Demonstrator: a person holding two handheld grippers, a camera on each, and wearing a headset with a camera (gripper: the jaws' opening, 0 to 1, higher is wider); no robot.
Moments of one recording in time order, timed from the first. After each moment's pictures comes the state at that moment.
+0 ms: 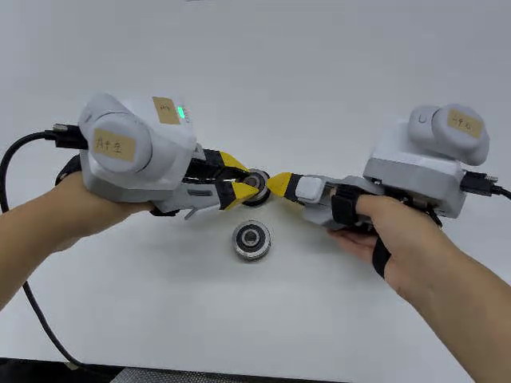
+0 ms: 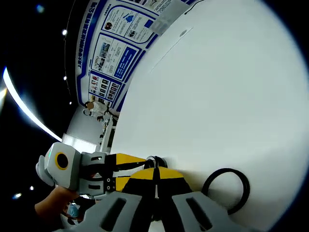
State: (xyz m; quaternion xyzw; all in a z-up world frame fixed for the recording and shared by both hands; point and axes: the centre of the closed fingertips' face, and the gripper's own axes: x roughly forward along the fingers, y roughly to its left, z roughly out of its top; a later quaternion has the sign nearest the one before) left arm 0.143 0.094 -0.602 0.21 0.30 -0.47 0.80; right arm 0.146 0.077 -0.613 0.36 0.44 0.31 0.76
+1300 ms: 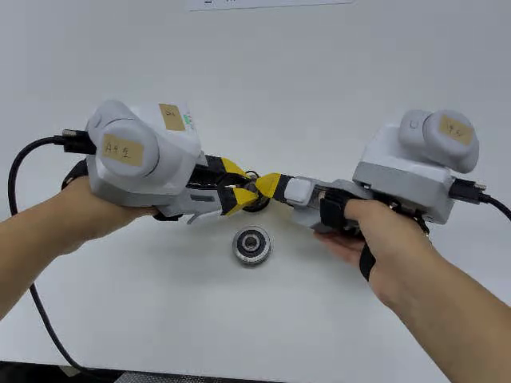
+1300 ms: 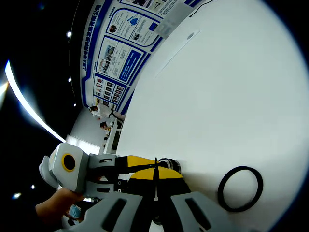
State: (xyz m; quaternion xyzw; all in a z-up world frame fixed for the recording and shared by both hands) left arm 0.143 0.094 -0.602 0.21 0.30 -0.47 0.80; right arm 0.146 0.089 -0.599 0.37 0.42 0.32 0.76
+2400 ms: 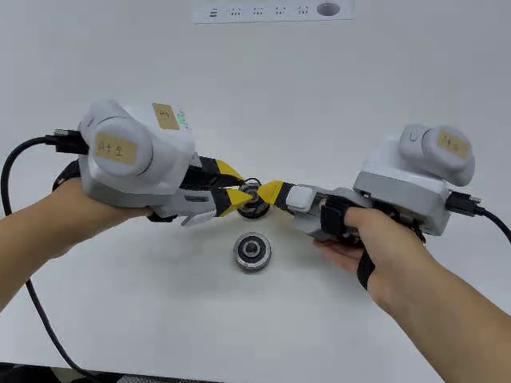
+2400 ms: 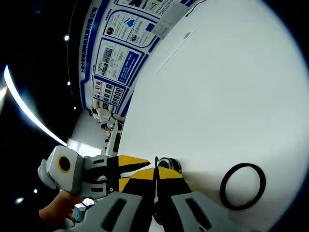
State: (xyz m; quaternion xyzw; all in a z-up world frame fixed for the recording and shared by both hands) left arm 0.141 0.106 -0.585 0.21 0.30 -0.45 0.81; right arm 0.145 0.091 -0.597 0.39 0.42 0.32 0.76
